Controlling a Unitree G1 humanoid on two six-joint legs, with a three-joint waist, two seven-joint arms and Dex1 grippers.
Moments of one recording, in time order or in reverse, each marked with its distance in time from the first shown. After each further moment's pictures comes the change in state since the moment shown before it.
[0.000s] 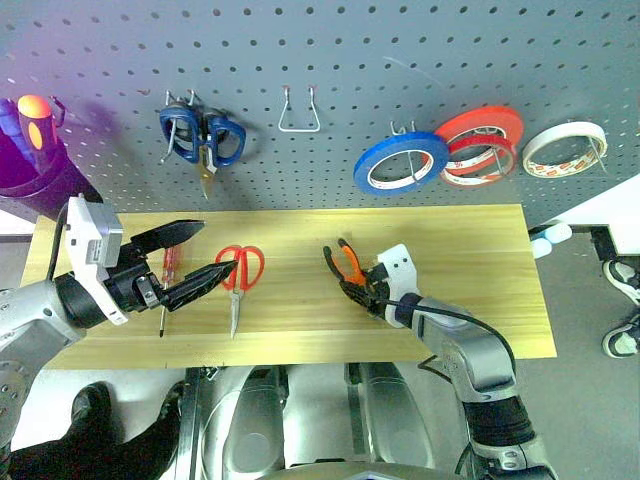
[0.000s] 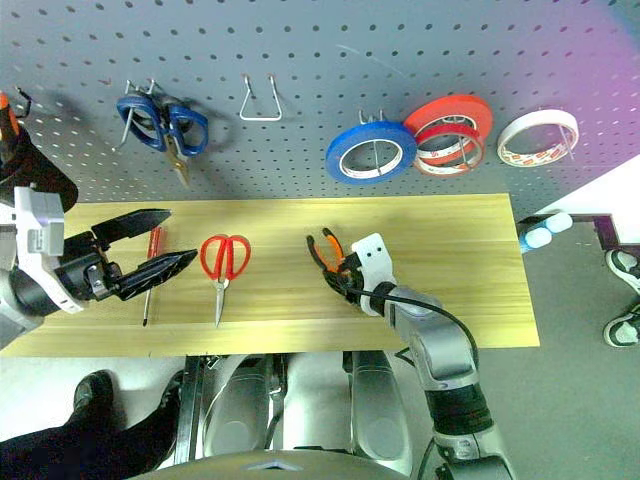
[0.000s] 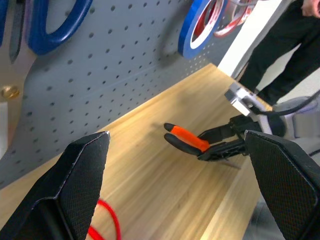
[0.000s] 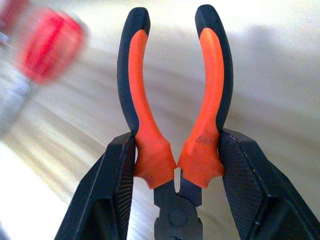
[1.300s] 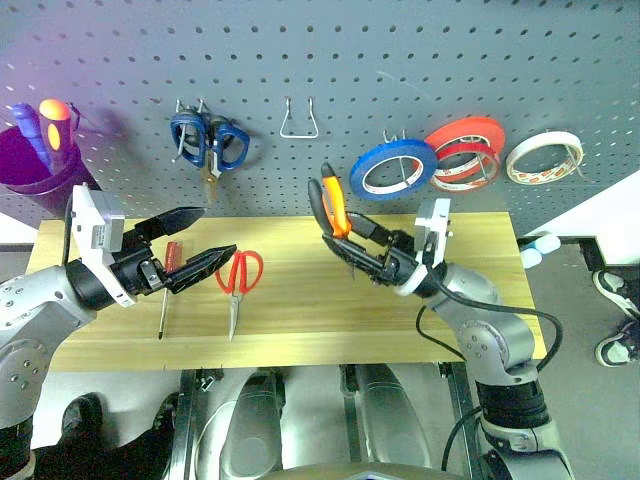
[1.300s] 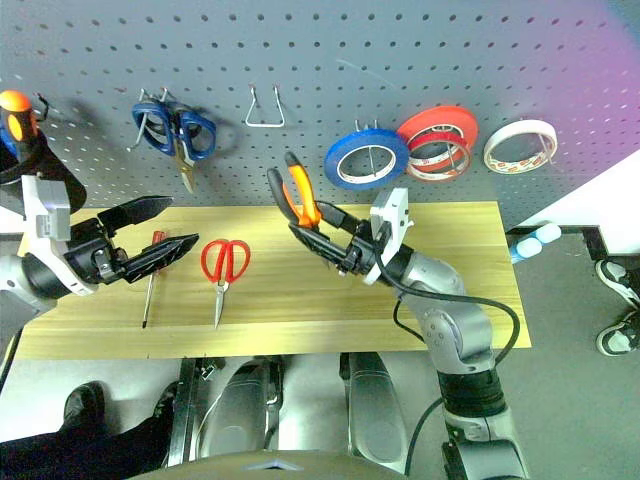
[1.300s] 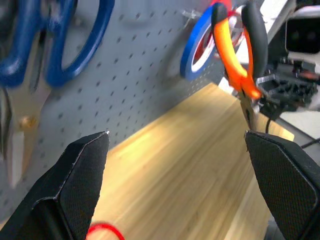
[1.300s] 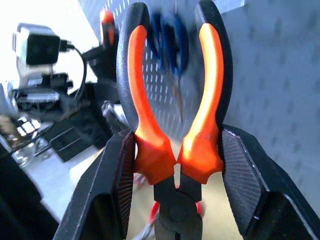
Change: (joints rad) left arm -0.115 -0.047 -0.058 0.124 0.096 -0.059 -0.059; right arm -0.139 -0.038 -0.081 -0.031 0.366 -0.292 0.256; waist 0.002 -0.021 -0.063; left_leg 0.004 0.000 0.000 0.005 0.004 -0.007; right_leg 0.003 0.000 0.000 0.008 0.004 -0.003
